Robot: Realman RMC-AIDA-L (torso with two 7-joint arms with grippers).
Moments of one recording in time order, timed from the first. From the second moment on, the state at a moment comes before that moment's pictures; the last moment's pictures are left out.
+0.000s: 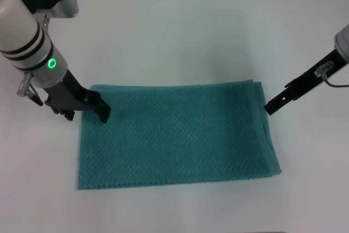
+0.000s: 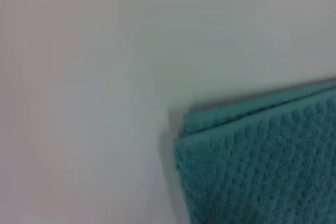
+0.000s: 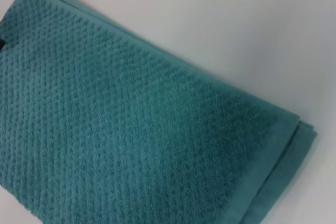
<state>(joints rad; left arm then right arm) -0.92 -2.06 1.15 0.67 2.84 1.33 -2.99 0.85 2.01 -0.98 -0.78 -2.70 -1.55 2.44</state>
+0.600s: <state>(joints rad) -0.92 -2.06 1.16 0.61 2.86 1.27 -2.99 0.85 2.01 -0.98 -0.78 -2.70 -1.55 2.44</state>
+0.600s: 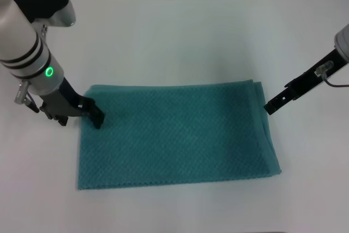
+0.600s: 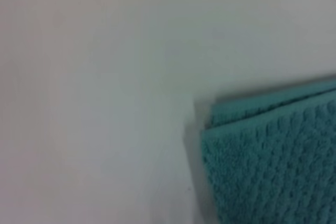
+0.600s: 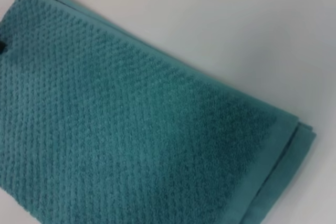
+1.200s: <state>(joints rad) -0.93 -2.07 1.19 0.57 2.86 1.25 -3.00 0.85 2.01 -0.98 -0.78 -2.70 -1.55 2.44</state>
